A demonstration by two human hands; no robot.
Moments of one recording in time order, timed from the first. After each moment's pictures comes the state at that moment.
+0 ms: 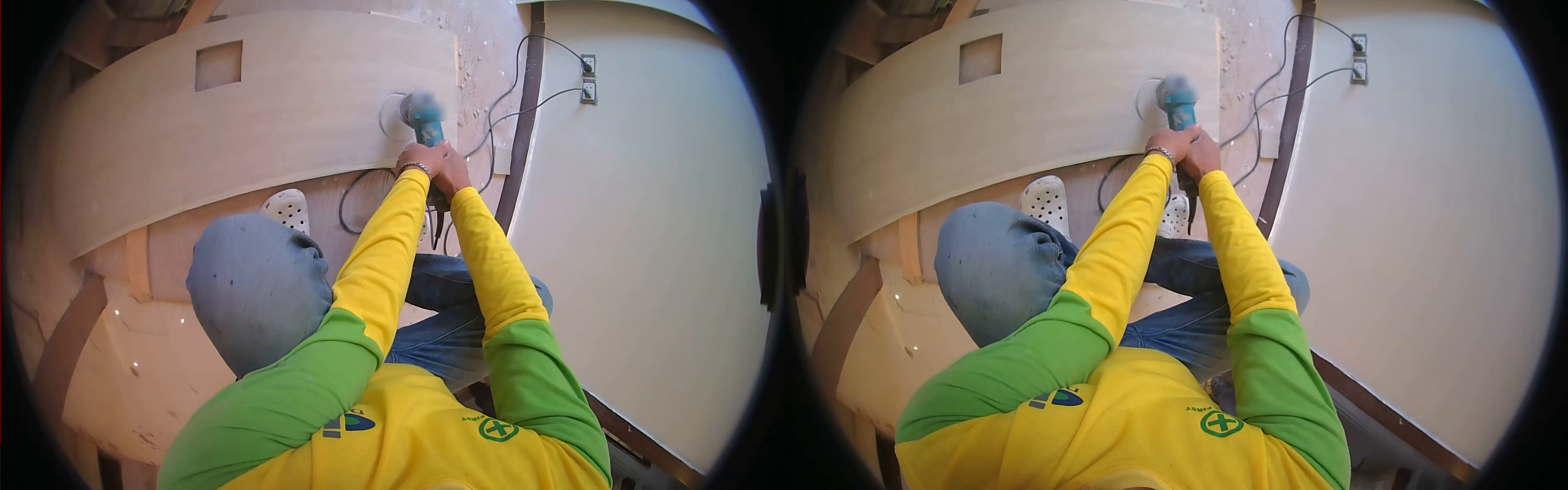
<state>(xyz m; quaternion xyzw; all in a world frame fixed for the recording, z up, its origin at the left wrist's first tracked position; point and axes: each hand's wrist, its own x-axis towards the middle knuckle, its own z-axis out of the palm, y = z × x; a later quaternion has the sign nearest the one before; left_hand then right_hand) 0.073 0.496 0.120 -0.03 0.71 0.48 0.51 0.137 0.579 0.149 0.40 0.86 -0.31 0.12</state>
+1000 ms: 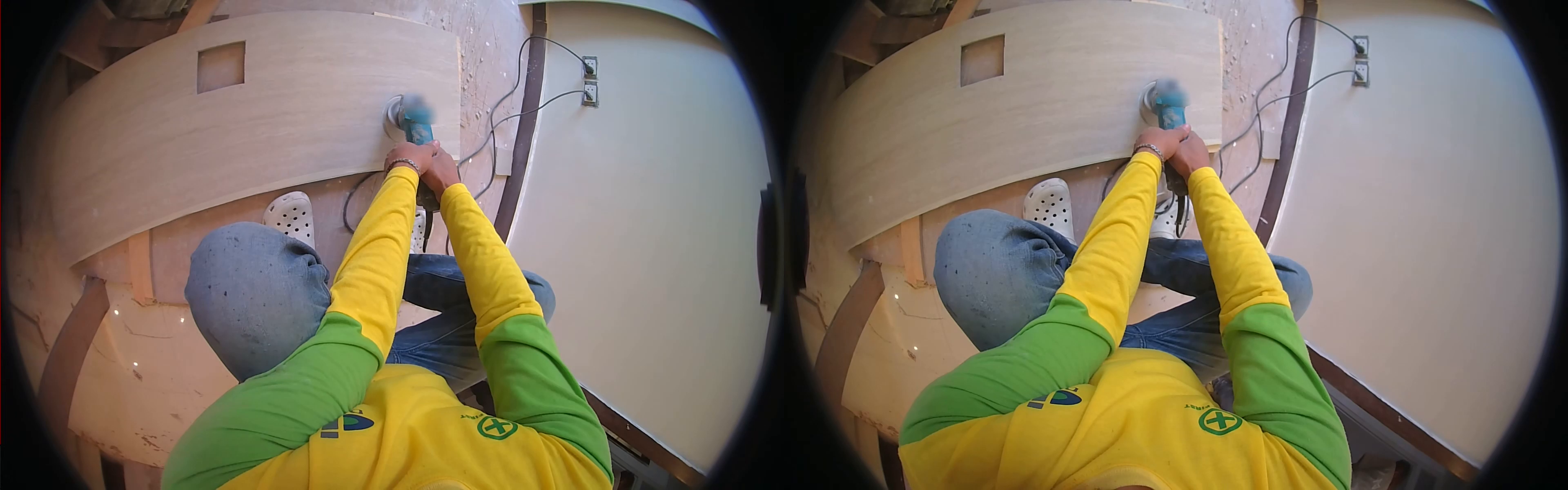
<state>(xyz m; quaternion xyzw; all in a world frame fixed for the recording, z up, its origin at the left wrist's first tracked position) 0.050 0.472 0.115 -0.05 0.72 0.45 0.52 0.118 0.553 0.139 0.41 0.82 -0.37 0.14</state>
